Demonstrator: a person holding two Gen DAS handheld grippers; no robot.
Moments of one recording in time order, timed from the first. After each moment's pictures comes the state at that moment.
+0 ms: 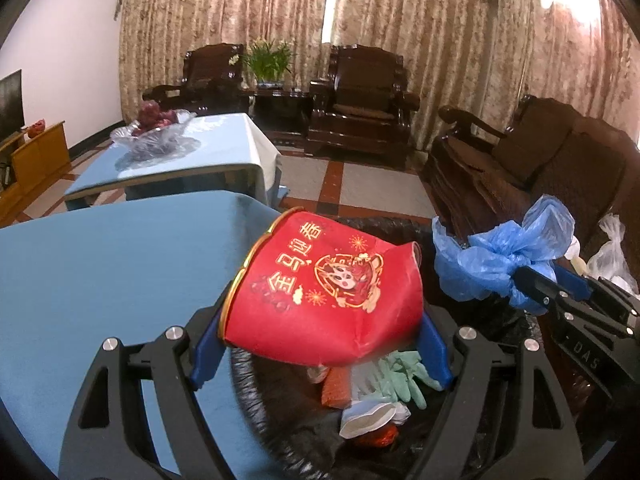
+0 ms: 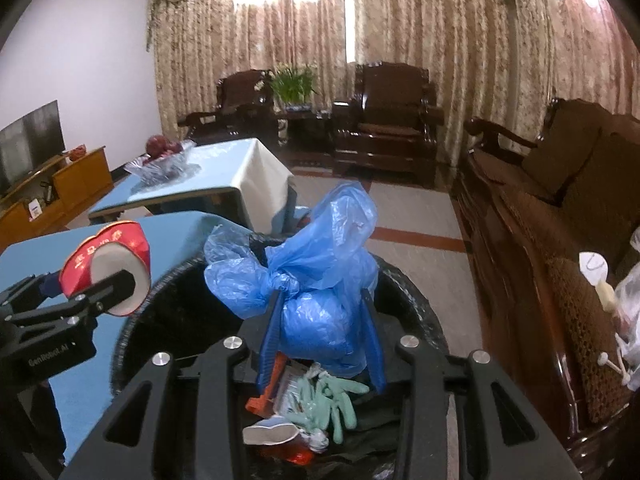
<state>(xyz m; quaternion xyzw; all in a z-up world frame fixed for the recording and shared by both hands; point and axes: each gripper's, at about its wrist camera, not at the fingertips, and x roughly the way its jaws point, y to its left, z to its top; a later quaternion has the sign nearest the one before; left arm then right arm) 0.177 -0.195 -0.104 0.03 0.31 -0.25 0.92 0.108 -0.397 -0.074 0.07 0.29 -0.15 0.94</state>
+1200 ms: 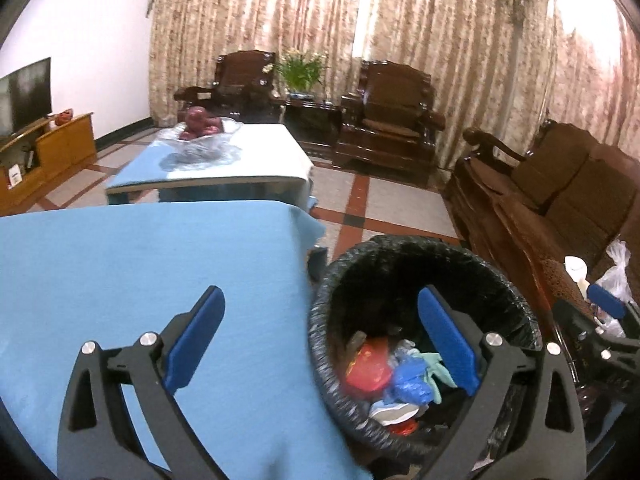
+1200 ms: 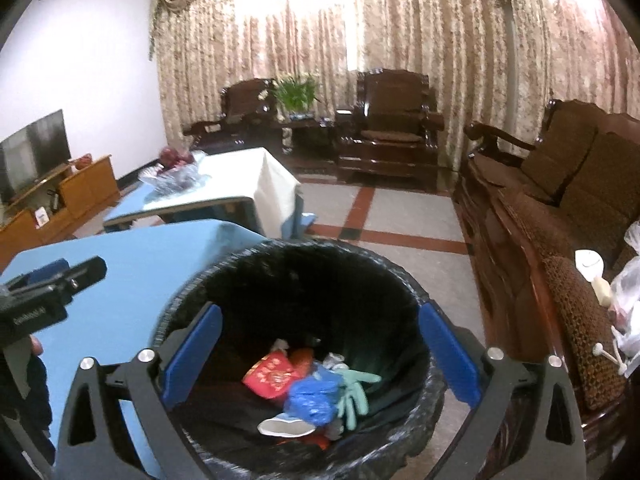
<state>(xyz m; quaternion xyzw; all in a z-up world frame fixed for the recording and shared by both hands) 0.155 -0.108 -0.050 0.01 0.30 -0.20 0.93 0.055 -0.350 -0.027 0.08 0.26 -0.13 0.95</state>
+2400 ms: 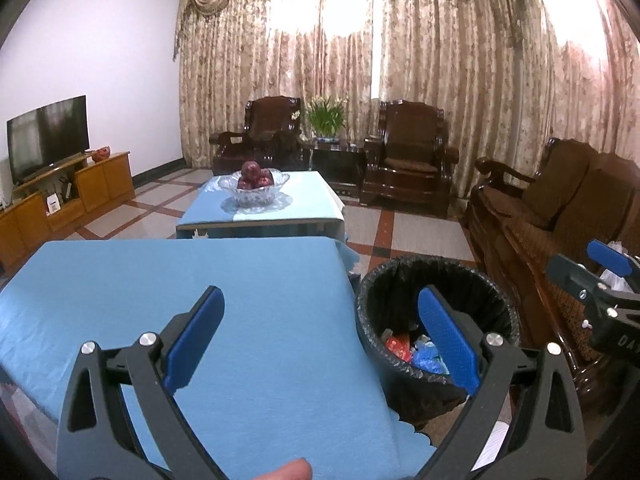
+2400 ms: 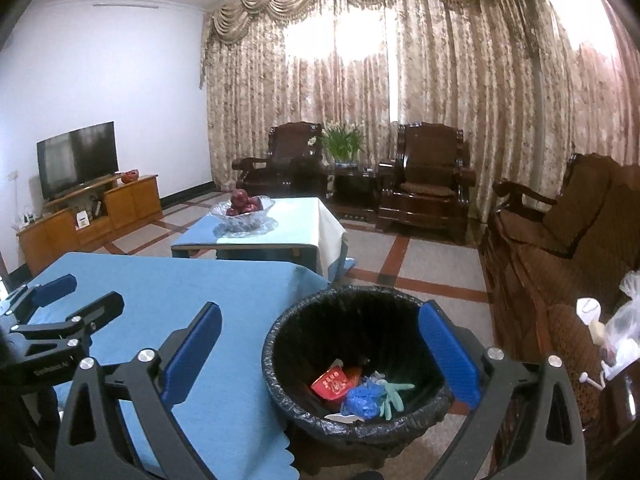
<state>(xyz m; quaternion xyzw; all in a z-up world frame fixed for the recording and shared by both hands) 0.009 -0.021 0.048 0.03 0.23 -0.16 0.96 -0.039 -0.253 0.062 0.03 0.19 -0.08 0.98</state>
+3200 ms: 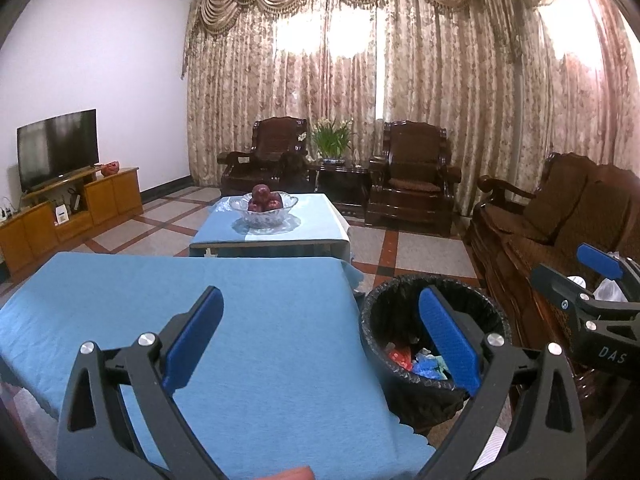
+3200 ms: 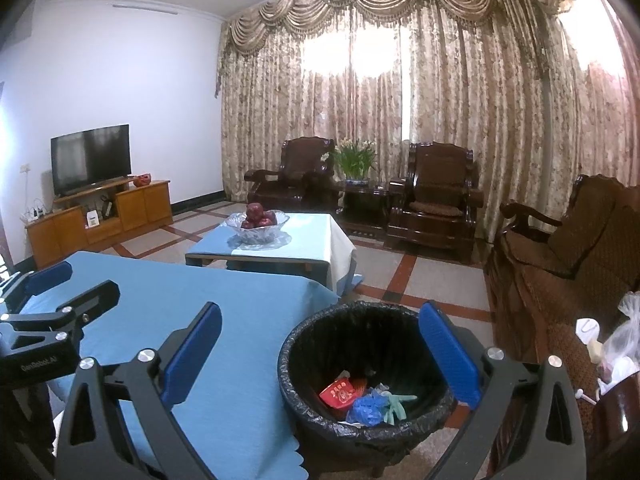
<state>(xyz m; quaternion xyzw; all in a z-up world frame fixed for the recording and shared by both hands) -0.027 -0.006 0.073 0.02 0.19 -0.15 0.97 -0.059 -0.240 0.076 0.02 0.17 -0.06 0.98</state>
